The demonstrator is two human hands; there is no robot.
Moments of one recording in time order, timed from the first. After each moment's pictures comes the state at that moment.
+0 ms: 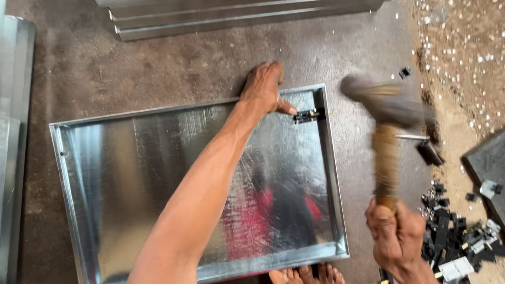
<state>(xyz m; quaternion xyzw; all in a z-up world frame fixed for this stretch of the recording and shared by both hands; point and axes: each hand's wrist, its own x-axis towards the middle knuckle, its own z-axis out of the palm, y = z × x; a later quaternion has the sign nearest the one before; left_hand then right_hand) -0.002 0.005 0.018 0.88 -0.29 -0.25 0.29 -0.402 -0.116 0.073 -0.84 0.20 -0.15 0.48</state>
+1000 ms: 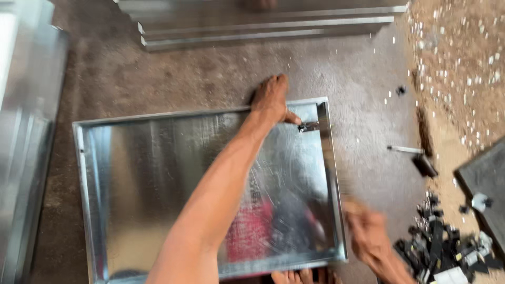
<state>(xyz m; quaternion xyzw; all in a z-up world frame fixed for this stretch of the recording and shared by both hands) -0.013 0.004 0.036 0.90 -0.28 -0.23 0.24 -0.401 -0.132 0.025 0.08 0.20 0.24 0.95</state>
